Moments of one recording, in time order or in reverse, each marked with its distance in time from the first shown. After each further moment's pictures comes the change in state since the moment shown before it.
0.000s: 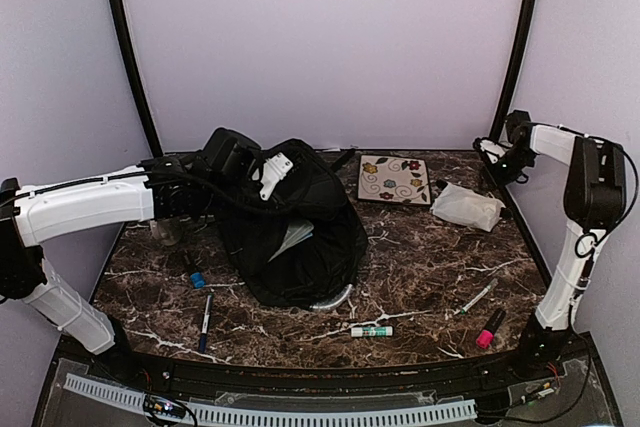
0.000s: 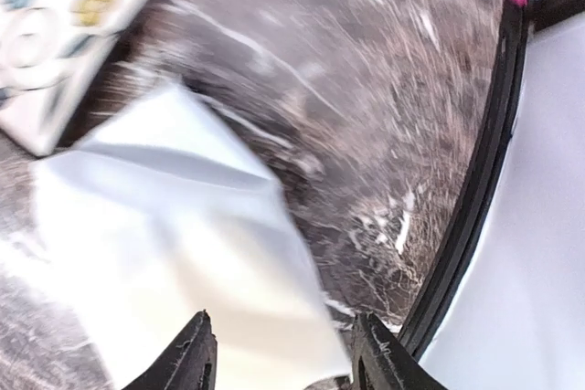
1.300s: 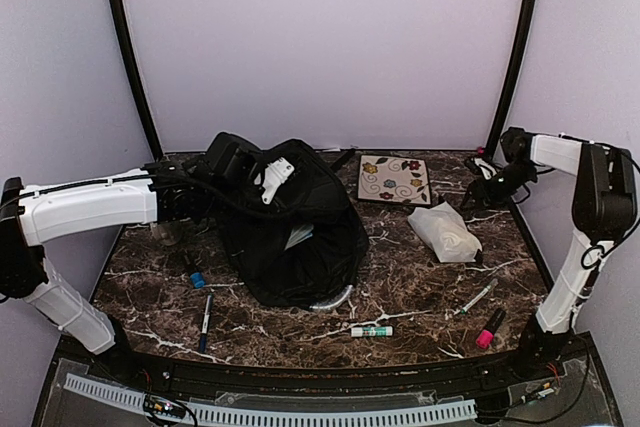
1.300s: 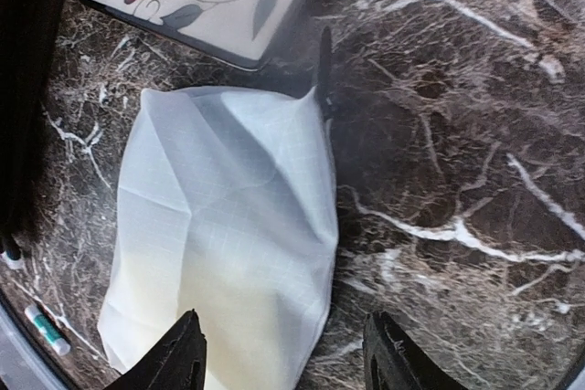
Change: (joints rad) left arm 0.005 0.010 -0.027 0.032 0.060 -0.033; right arm 0.021 -0.099 -0.180 -0.141 -0.302 0.183
